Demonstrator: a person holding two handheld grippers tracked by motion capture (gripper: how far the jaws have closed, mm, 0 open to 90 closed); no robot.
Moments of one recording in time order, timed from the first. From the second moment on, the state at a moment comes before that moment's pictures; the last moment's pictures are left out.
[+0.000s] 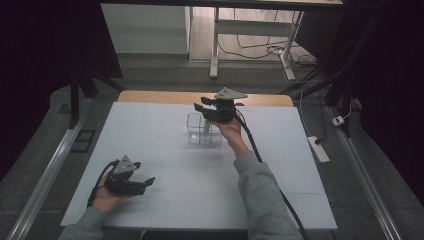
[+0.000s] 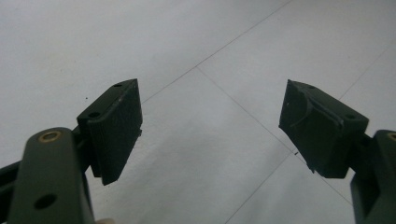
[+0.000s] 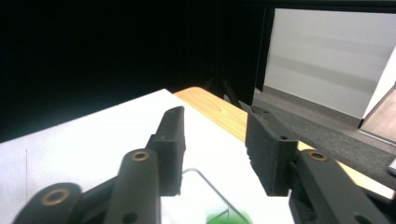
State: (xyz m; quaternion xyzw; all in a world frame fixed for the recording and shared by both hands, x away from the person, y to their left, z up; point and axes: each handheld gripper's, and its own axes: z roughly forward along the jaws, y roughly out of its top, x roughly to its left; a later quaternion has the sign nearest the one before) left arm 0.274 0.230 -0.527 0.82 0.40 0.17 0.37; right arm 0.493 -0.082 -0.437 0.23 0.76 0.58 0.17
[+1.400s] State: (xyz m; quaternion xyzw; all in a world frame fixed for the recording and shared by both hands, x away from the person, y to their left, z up) left arm 0.275 0.230 -0.526 0.82 0.40 0.18 0.37; right arm 0.440 -0.156 -0.432 0.24 0.81 0.51 0.15
